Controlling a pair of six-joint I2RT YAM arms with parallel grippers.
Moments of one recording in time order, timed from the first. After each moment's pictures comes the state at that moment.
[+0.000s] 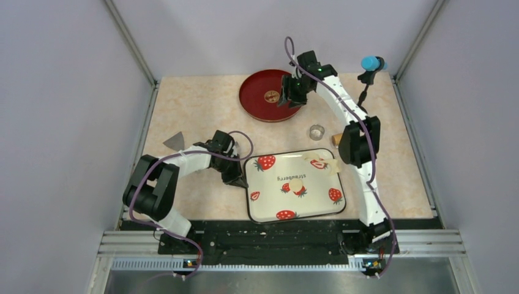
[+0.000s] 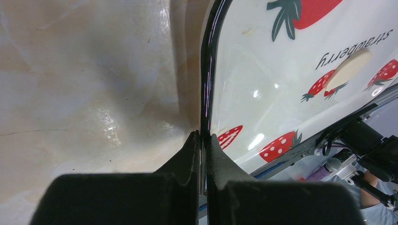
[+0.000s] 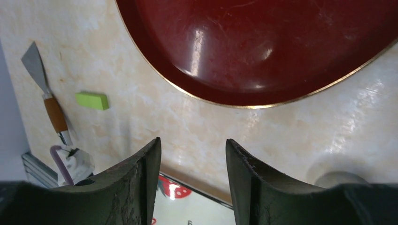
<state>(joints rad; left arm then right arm) -0.39 1.60 0.80 -0.47 0.45 -0.61 0.38 2.35 2.37 -0.99 -0.32 0.33</state>
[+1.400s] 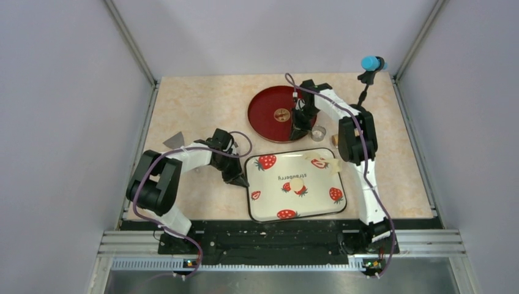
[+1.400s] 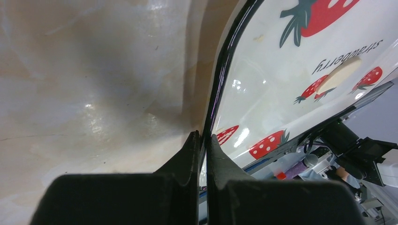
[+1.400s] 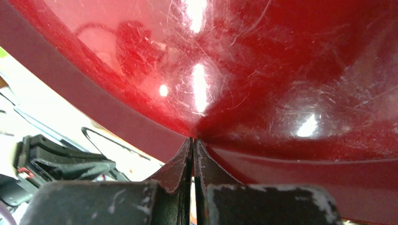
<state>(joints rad) -0.38 1.64 0.83 -0.49 0.49 -0.66 0.34 2.45 2.11 -1.06 -0.48 0.36</state>
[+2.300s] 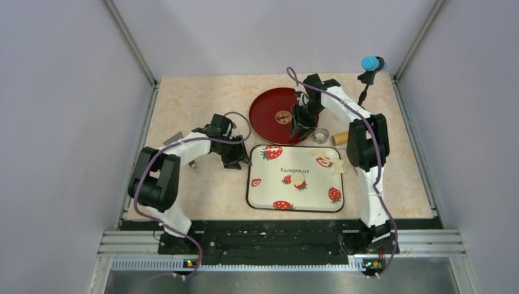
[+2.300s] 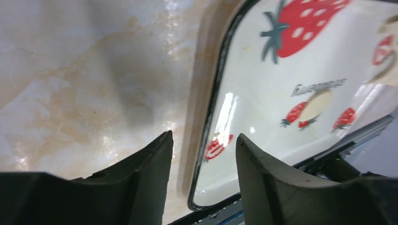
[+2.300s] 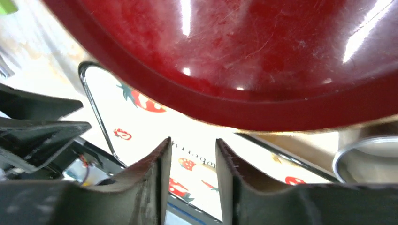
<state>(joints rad) -0.35 1.73 1.02 -0.49 0.38 -0.58 0.35 2.27 1.98 -1.10 -0.43 0.28</state>
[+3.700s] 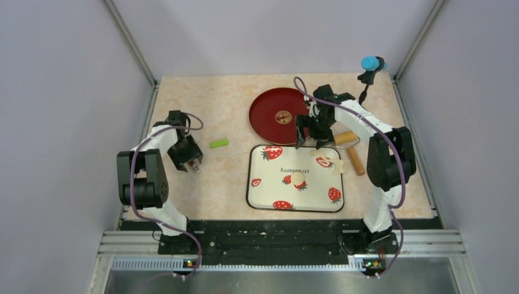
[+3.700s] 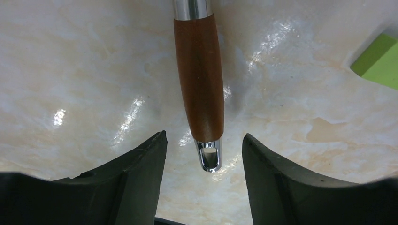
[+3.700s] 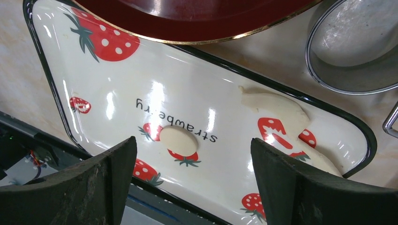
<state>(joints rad) 0.08 1.66 1.08 -0.79 -0.07 -0.52 0.35 1.89 1.51 -0.92 -0.31 0.22</state>
